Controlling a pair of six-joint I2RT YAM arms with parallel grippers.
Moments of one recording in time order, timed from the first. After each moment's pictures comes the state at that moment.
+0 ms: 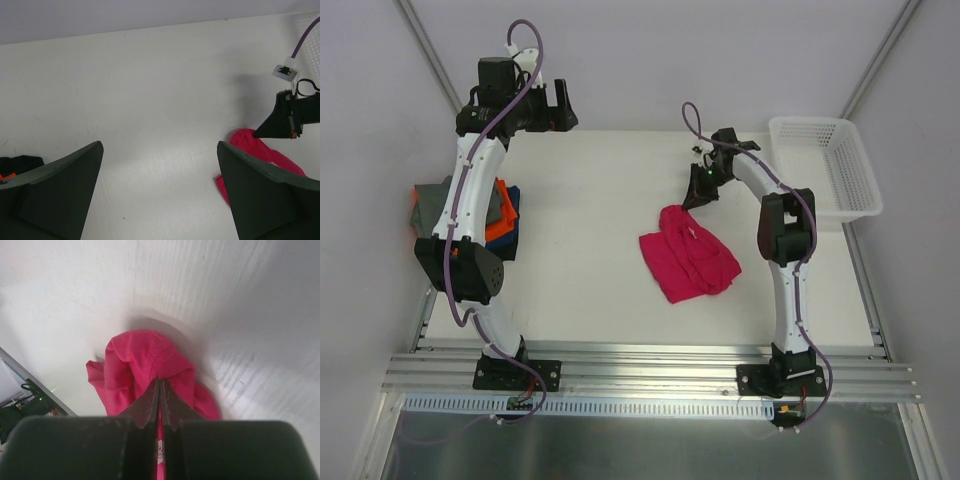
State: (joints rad) left arm -0.08 1.81 2.04 -0.74 0.30 -0.12; right arm 0.25 2.37 2.01 -0.90 -0.58 0.21
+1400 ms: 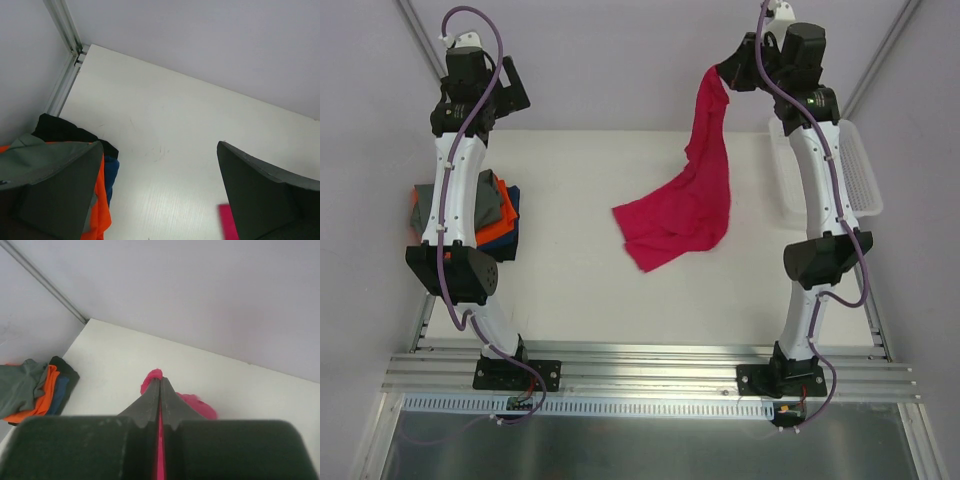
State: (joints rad) left arm 0.01 1.79 2.10 -0.72 -0.14 -0.26; right arm 0.19 2.03 2.46 -0.60 -0.39 0.24
